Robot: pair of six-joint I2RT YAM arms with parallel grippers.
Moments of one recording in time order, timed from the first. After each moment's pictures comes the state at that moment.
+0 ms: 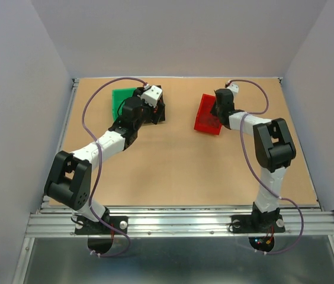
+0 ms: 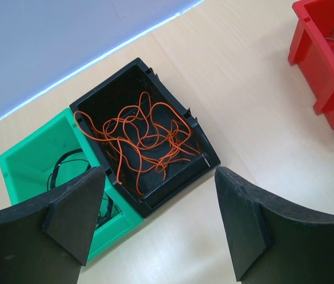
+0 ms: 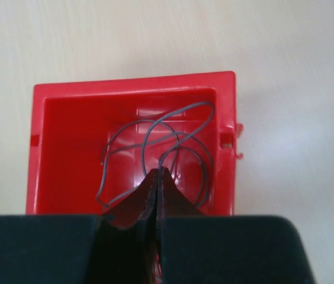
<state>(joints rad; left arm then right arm) -0.47 1.53 0.97 0.31 -0.06 0.23 0.29 1.95 1.24 0.17 0.34 0.50</state>
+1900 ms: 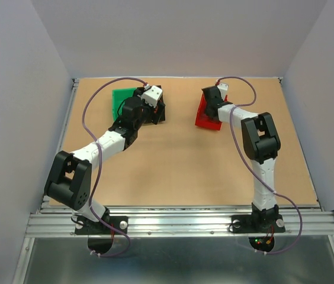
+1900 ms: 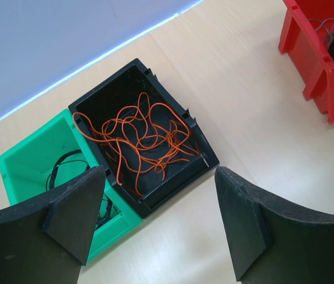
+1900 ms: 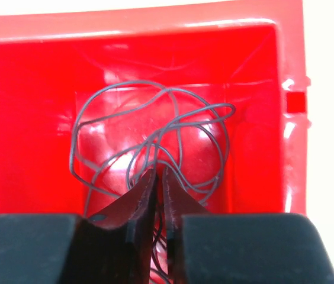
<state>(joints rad) -0.47 1.53 0.97 0.31 -0.05 0.23 0.33 2.21 1.59 -0.15 0.49 0.48</state>
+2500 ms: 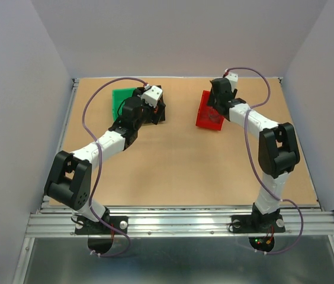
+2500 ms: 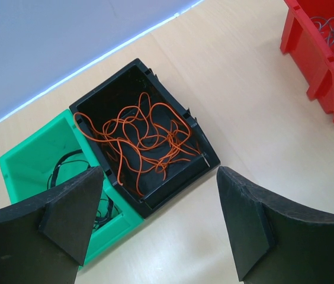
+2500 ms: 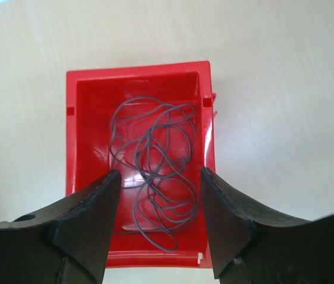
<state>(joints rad) -0.47 1.53 0.97 0.31 -0.05 0.23 0.33 1.92 1.48 -0.19 0.50 0.43</state>
